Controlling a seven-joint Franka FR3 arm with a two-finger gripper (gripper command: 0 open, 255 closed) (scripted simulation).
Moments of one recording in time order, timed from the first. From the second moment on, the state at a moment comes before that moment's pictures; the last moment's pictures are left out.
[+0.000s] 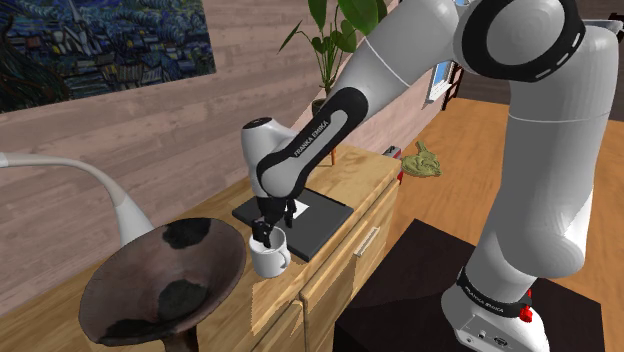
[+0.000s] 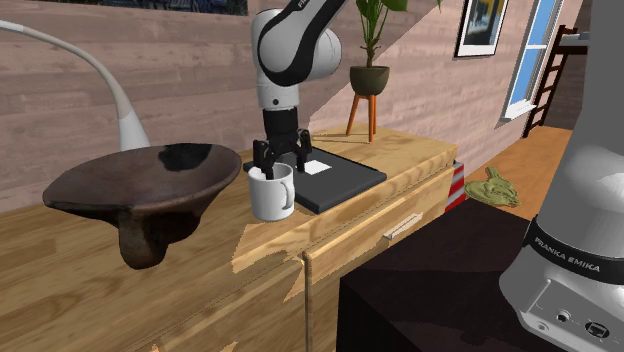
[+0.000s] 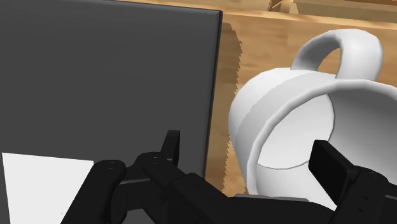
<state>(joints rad) 0.14 0.25 0.26 -2.20 -0.05 2.36 0.32</state>
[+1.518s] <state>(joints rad) 0.14 0.16 0.27 -2.17 -0.02 2.24 0.30</state>
